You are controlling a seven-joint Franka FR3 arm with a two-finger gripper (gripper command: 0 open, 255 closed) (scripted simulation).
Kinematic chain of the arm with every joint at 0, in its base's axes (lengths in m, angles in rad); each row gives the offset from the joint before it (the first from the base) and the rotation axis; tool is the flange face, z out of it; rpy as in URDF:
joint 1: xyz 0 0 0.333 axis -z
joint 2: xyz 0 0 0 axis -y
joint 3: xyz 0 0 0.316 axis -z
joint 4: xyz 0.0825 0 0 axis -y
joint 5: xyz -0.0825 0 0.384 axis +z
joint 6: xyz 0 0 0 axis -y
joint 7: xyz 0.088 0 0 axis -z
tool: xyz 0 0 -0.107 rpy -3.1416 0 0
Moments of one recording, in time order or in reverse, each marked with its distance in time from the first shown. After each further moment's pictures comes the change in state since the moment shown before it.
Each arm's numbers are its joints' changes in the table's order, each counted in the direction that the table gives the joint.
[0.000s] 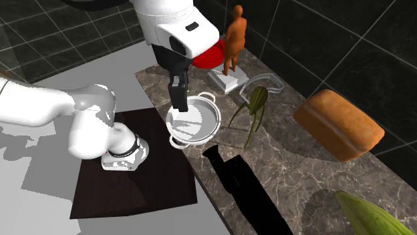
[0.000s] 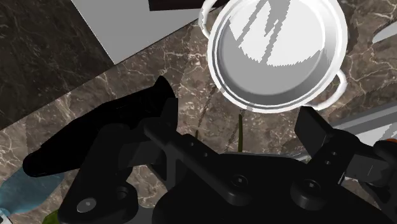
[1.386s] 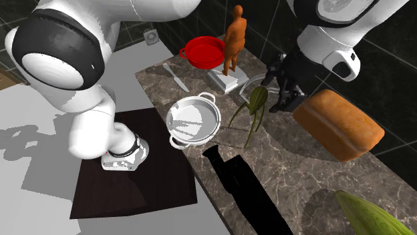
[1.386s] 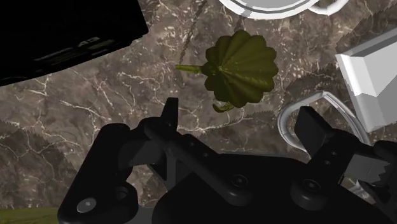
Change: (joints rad) arm -0.006 -0.997 0.070 0.889 0.138 -0.205 -0.114
